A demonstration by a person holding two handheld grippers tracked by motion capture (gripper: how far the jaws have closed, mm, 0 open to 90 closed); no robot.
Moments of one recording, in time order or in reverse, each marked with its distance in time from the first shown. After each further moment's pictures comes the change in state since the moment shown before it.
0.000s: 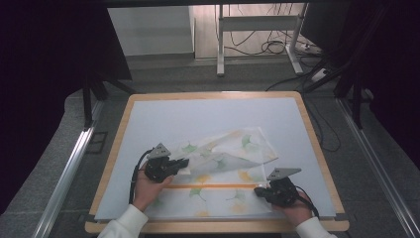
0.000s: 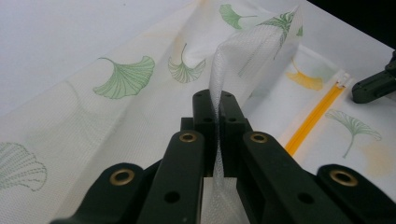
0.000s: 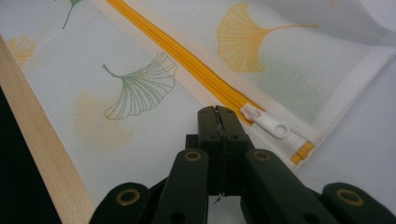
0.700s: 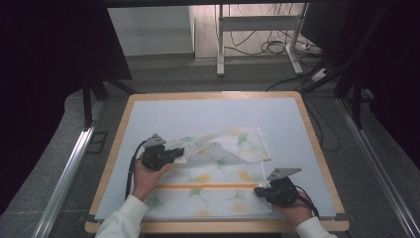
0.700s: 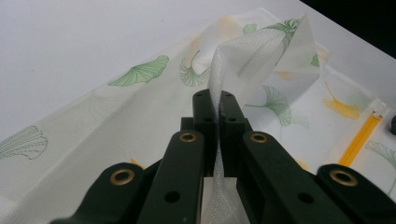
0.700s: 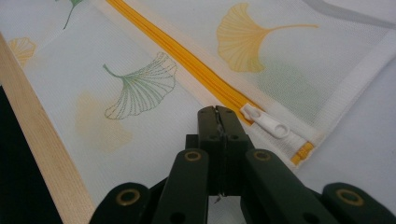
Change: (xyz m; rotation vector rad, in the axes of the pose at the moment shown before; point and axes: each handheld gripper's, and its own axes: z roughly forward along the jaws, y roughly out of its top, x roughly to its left) left arm 0.032 0.013 0.007 -0.034 0.046 -0.047; right arm -0.001 0.000 0.000 0.001 0.006 0.004
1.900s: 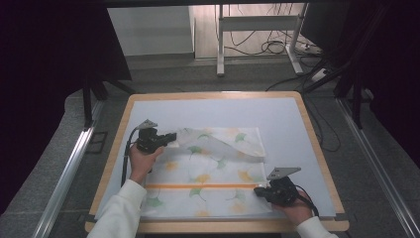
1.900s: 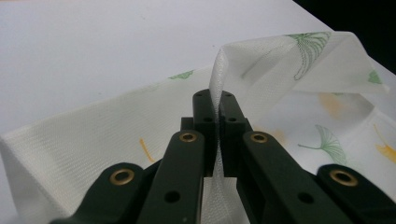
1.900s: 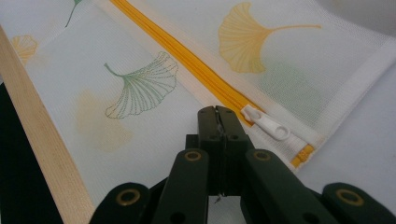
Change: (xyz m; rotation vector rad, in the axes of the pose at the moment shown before) left arm 0.056 0.020 0.012 -0.032 0.039 -0.105; right arm -0.001 0.001 0.001 0.004 0.010 -0.012
